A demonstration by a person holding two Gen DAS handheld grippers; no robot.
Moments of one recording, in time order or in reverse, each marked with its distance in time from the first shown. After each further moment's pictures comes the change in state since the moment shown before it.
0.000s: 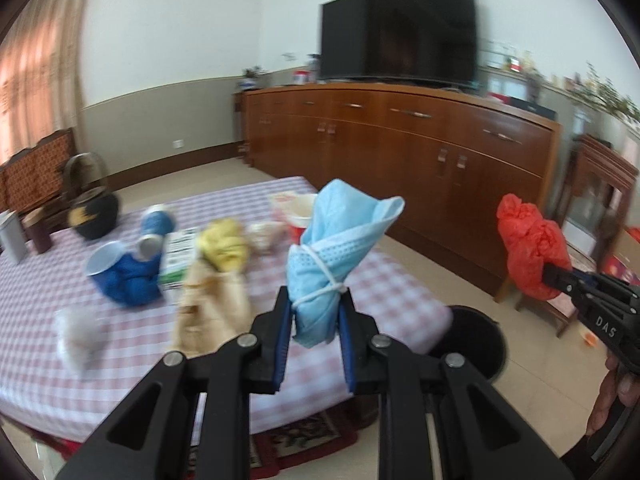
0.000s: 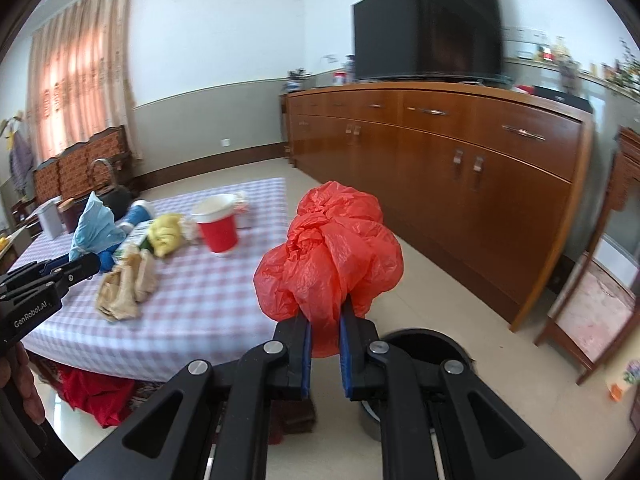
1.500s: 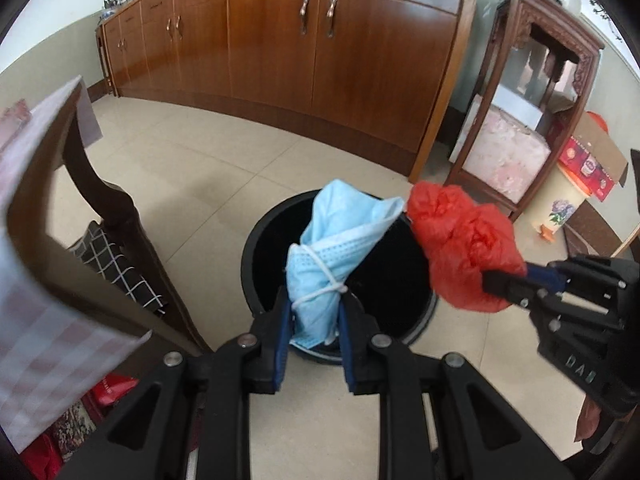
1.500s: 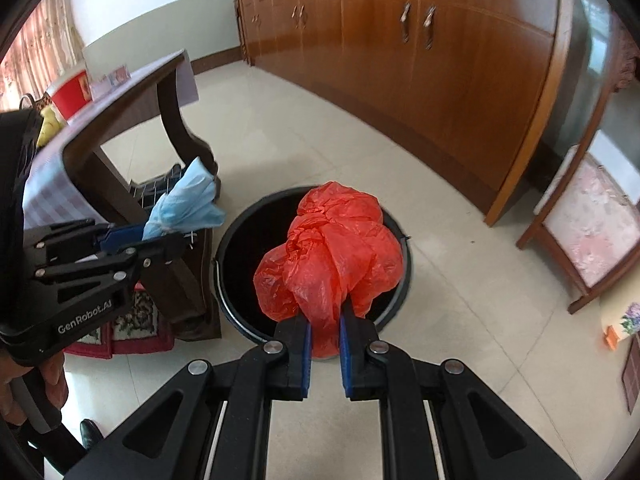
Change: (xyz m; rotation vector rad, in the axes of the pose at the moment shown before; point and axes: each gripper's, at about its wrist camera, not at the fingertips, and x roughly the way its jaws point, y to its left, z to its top) left arm 0.192 -0.225 -0.088 0.200 0.391 -0.298; right arm 0.121 -0.174 -0.126 0.046 0.388 -0.029
